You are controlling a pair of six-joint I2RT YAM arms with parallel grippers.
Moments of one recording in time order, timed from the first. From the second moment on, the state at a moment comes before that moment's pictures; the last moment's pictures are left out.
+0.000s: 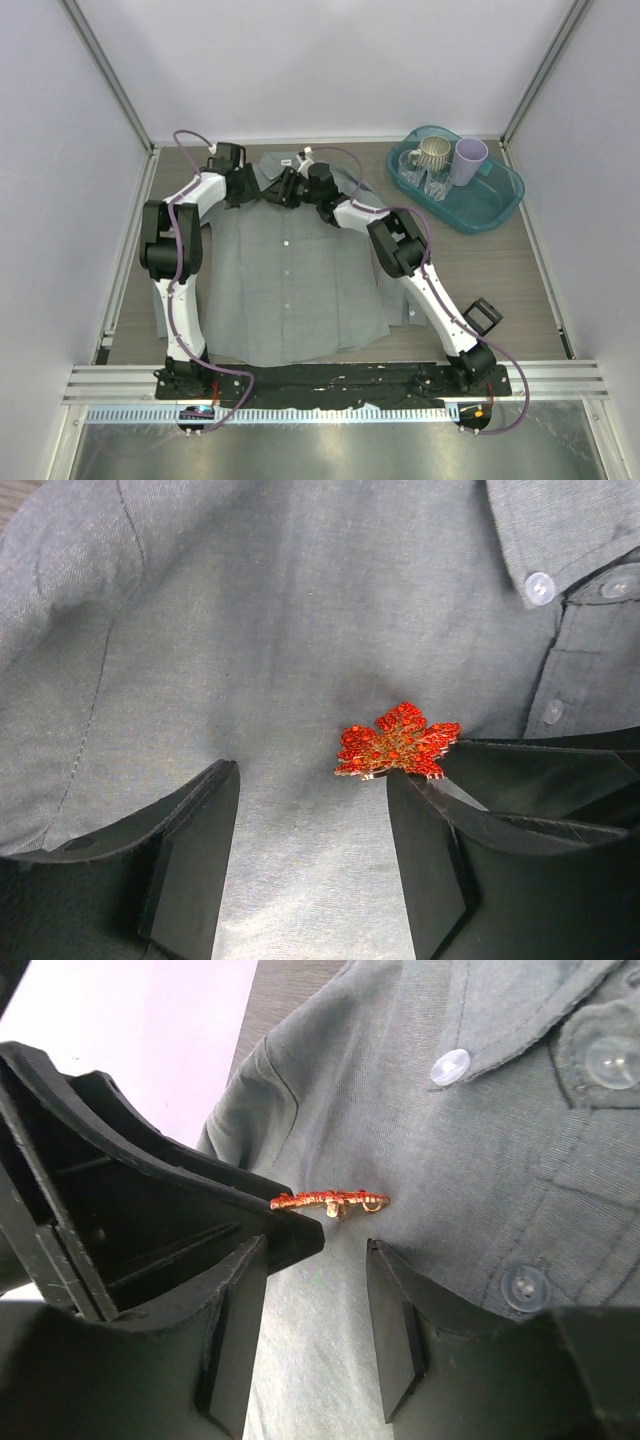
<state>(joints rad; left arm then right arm) -0.13 2.12 1.58 -0.40 -0.04 -0.42 0.60 2.74 2.11 0.44 -0.50 0.95</state>
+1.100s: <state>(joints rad) -0.13 2.16 1.65 -0.40 0.08 -0.36 0.58 2.74 2.09 0.44 -0.48 0.95</state>
